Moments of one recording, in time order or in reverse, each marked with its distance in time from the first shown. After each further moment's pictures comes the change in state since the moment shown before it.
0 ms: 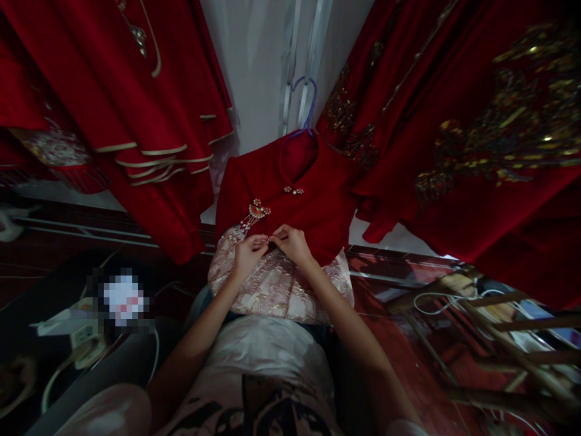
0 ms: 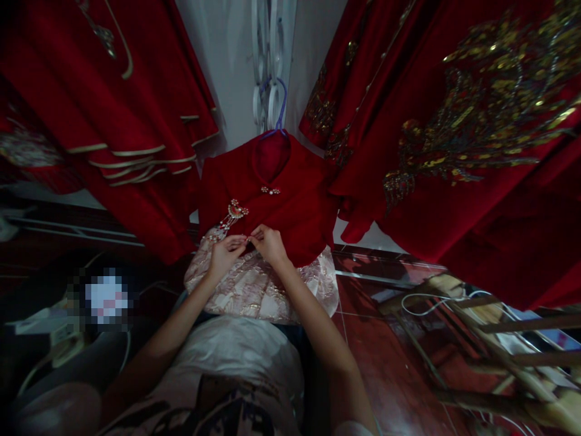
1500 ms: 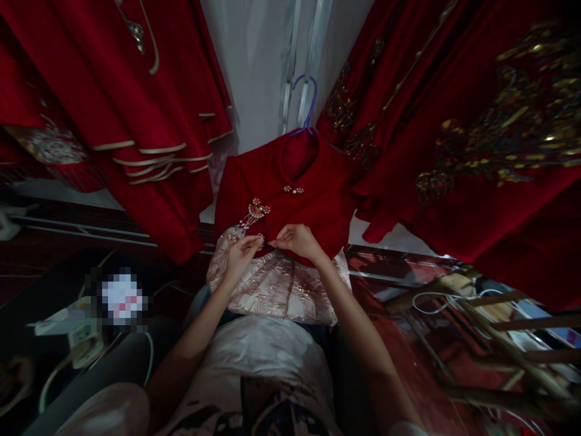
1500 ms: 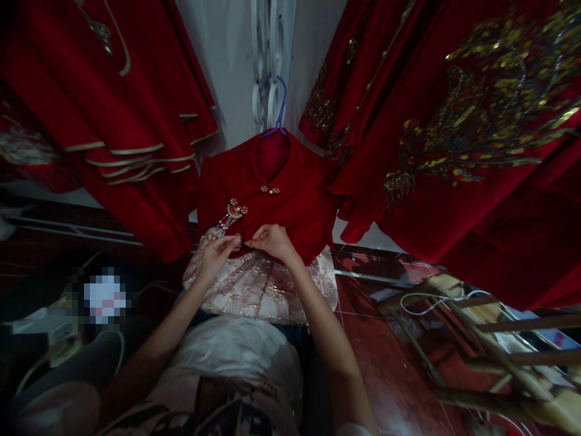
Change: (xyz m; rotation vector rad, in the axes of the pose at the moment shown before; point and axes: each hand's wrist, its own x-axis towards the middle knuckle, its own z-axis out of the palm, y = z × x) left_hand -0.009 0.022 -0.015 -0.195 0.005 -0.146; right_hand -0.001 -0.023 -0.036 0.062 -0.203 0.099
